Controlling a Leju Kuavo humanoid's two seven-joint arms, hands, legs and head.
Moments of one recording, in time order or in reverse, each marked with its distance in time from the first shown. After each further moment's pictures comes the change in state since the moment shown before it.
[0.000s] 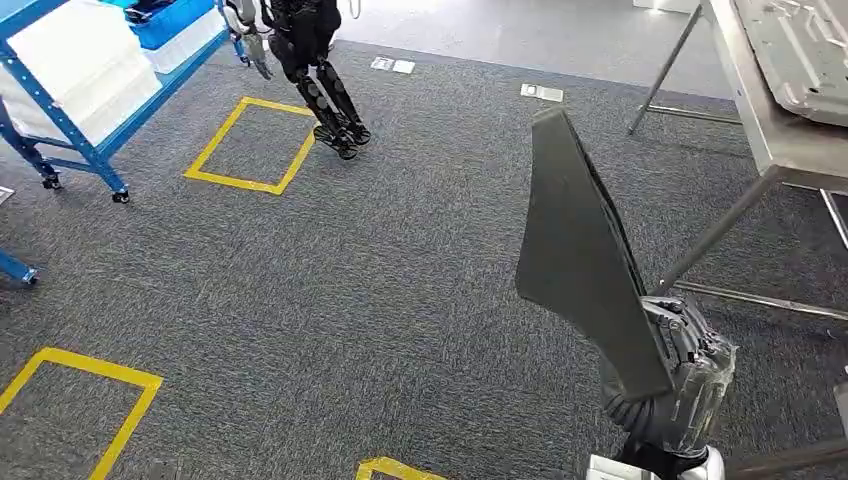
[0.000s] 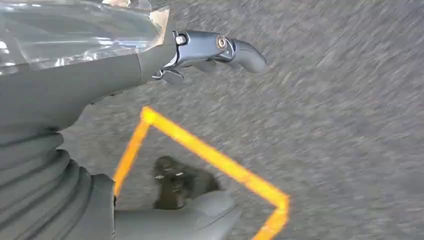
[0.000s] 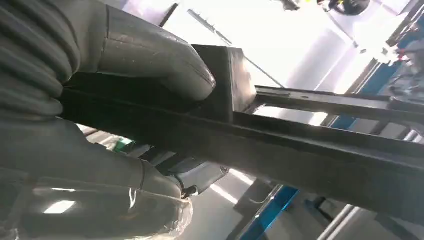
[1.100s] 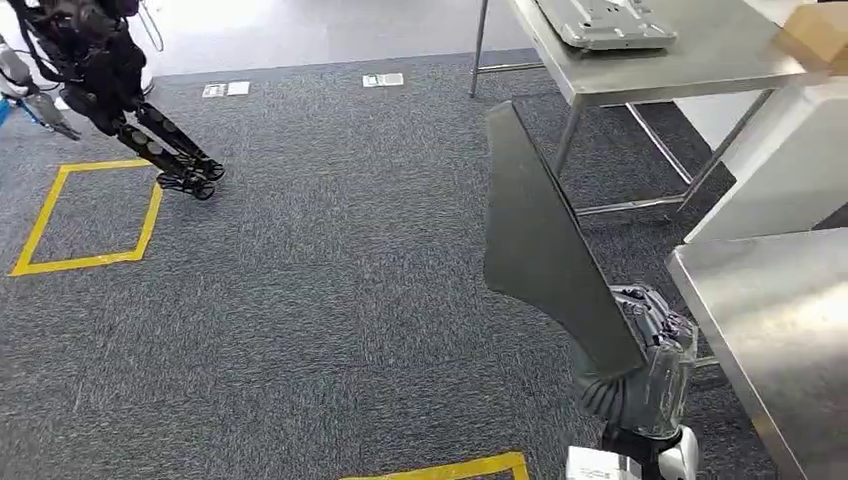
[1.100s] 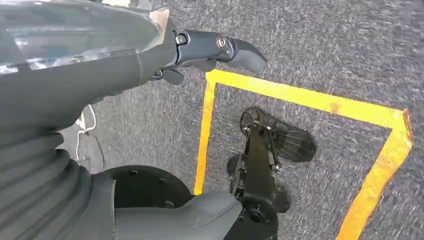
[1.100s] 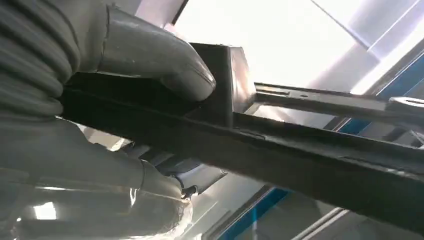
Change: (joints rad) left arm 0.036 -0.075 0.083 0.008 0.019 -0.055 0.251; right arm -0.043 0.011 0.037 0.035 -0.024 0.064 -0.003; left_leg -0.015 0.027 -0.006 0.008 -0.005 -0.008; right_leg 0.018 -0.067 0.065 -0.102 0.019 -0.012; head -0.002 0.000
